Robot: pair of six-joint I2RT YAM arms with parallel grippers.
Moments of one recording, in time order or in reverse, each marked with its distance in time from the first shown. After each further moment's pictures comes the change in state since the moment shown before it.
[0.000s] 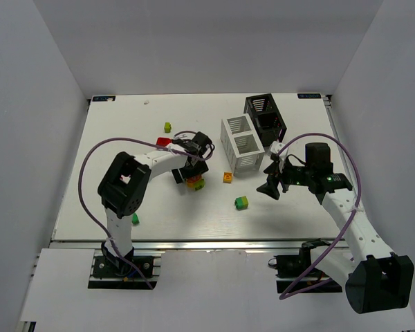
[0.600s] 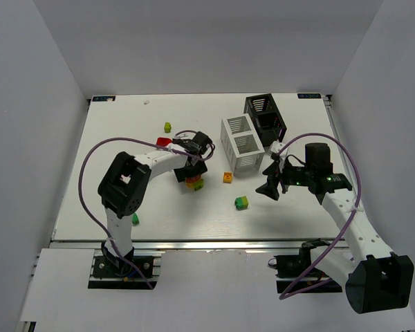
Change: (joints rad) left arm -0.002 0.007 0.012 0.000 -0.002 0.026; right arm 0.002 0.000 -0.003 0.000 -0.020 0.024
